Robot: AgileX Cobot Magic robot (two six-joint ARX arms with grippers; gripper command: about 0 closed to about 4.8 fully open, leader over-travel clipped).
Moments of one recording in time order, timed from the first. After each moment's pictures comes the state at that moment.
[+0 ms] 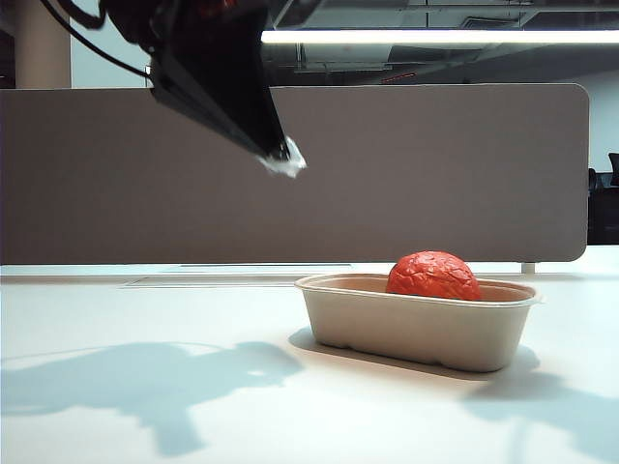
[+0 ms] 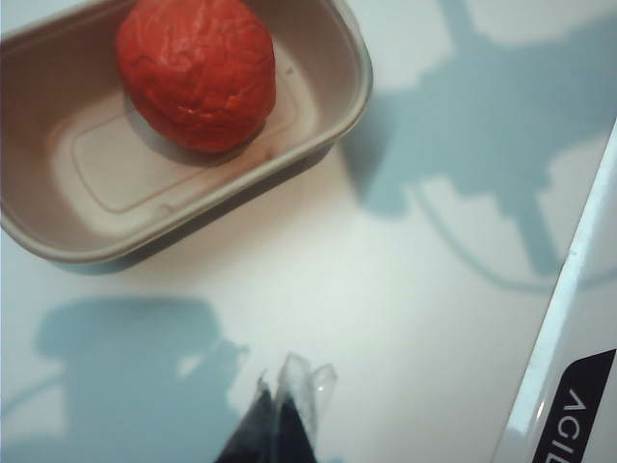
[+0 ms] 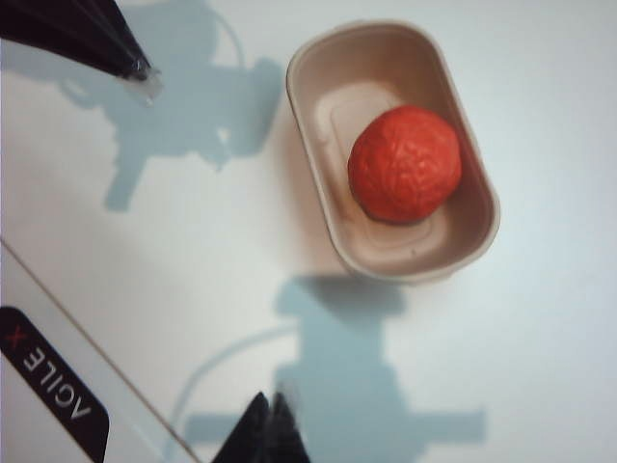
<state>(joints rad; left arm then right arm) -0.78 1.37 1.11 -0.70 0.29 0.23 0.80 0.78 1.03 -1.06 0.03 0.05</state>
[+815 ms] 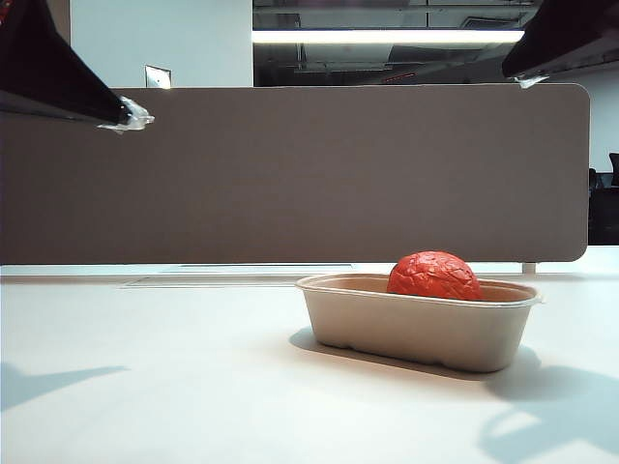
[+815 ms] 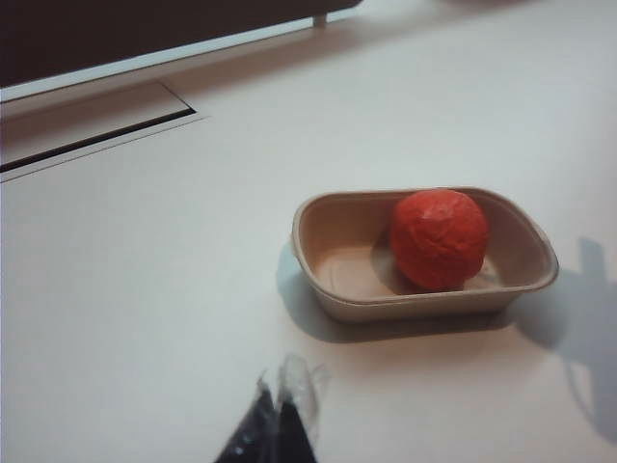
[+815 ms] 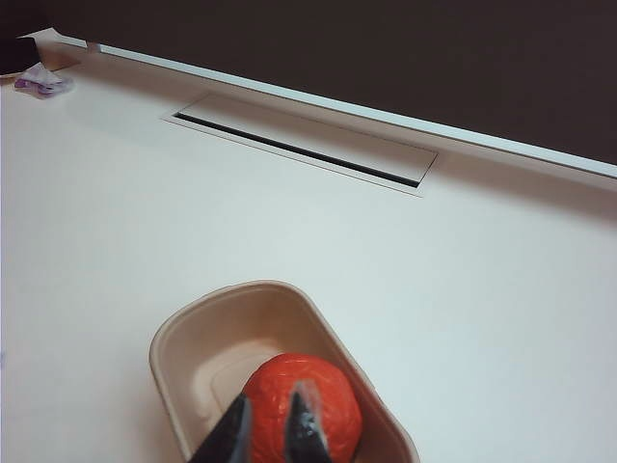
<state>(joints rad) -0.62 0.63 0.35 0.00 0.11 0.00 0.80 0.58 0.40 -0.03 0.31 0.05</state>
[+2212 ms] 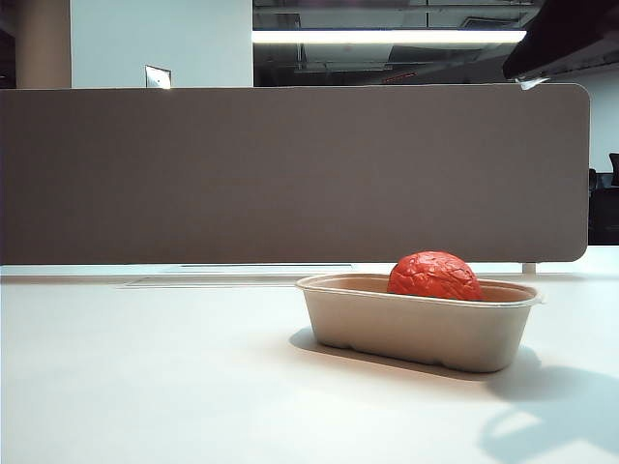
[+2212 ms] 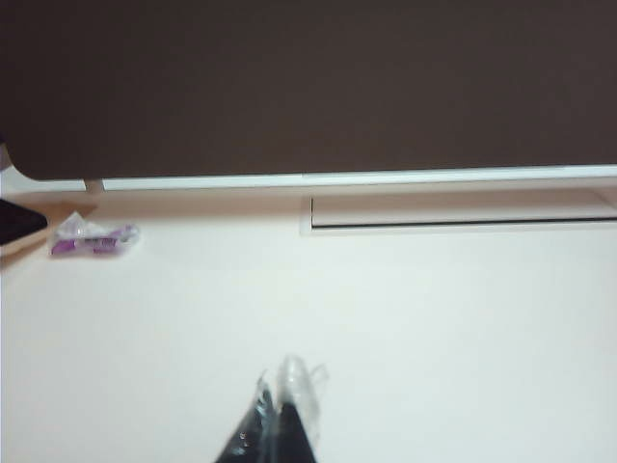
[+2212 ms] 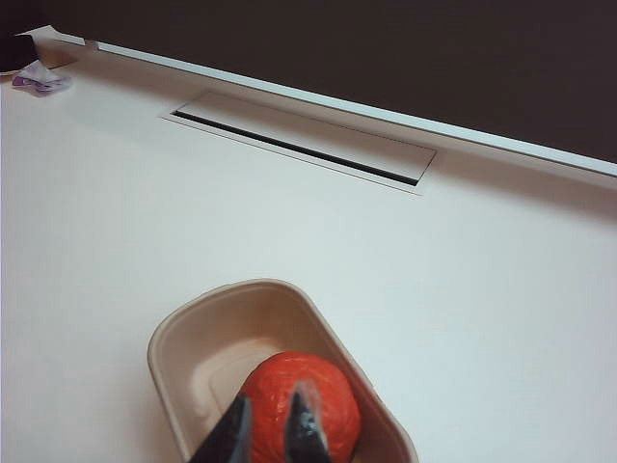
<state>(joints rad) -0.05 0.01 0.01 0.01 -0.05 0.05 0.80 0.58 0.40 -0.04 0.31 0.05</state>
